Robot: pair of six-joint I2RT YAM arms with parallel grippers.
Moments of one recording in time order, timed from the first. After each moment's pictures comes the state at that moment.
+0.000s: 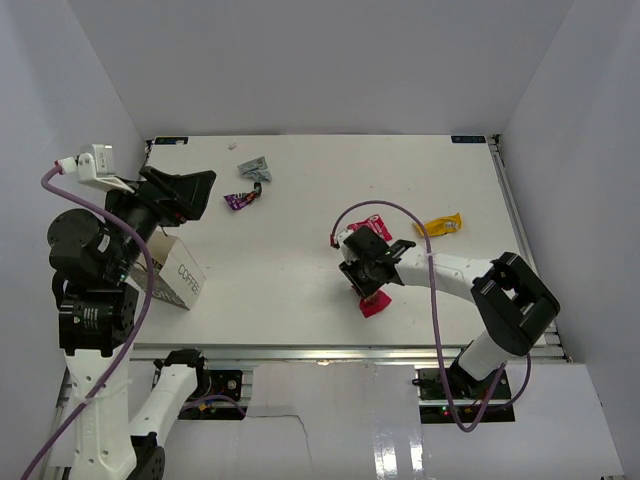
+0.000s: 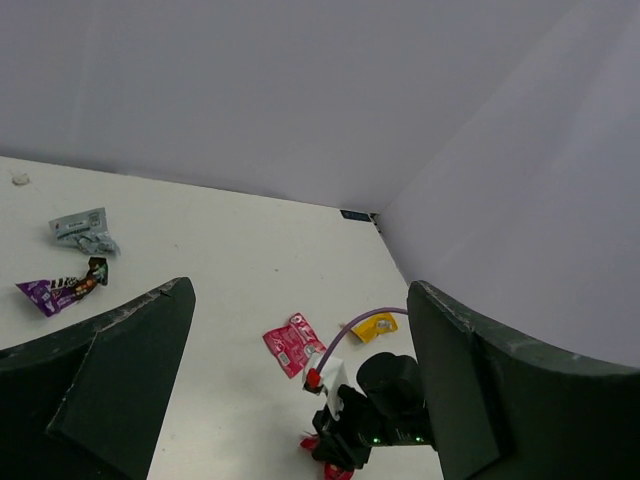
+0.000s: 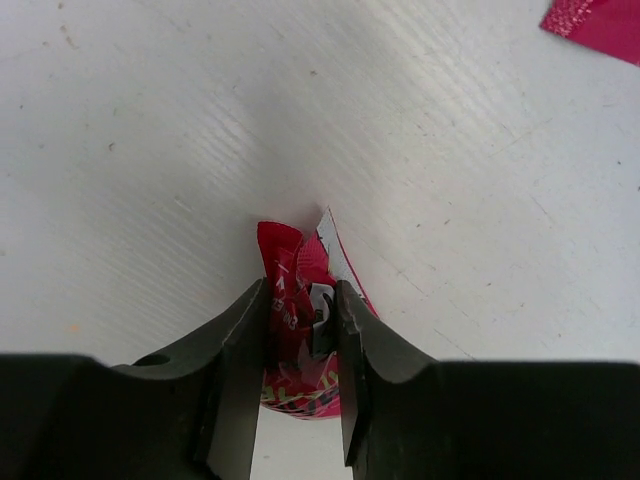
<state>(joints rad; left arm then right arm) -0.03 0.75 1.35 -0.48 0.32 -0.56 0.81 1.59 0.90 -0.43 0.04 0.04</state>
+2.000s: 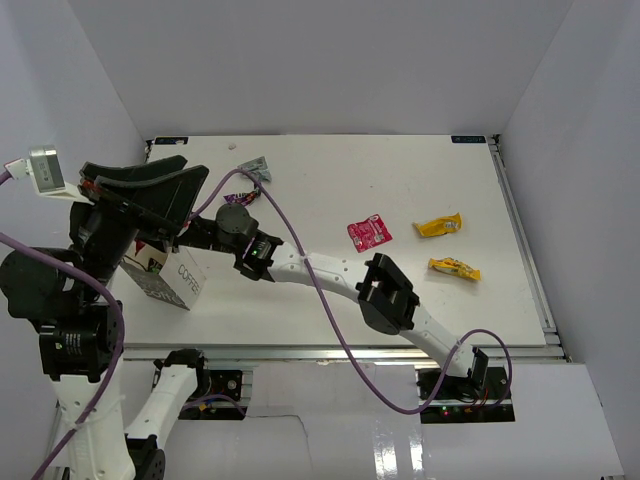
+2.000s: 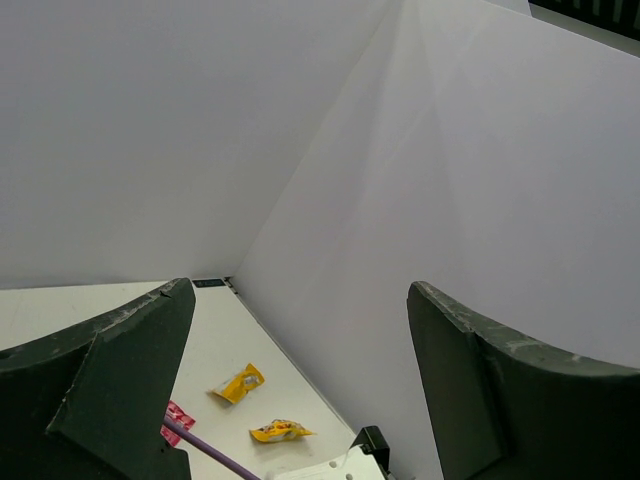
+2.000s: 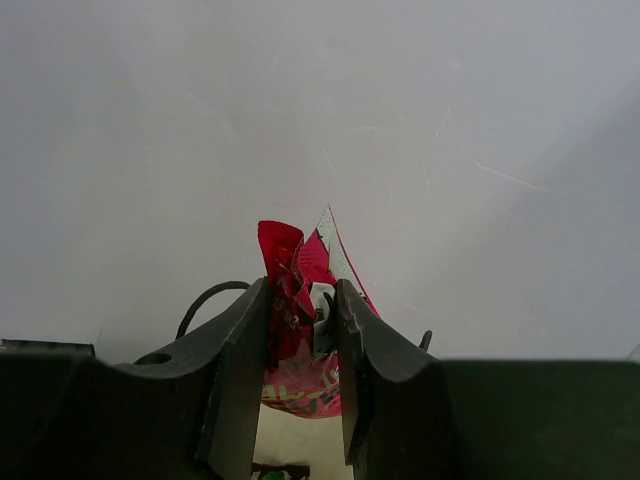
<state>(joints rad) -0.03 0.74 1.49 -0.24 0.50 -0.83 1.23 2.40 2.21 0.60 -0.34 -0.13</state>
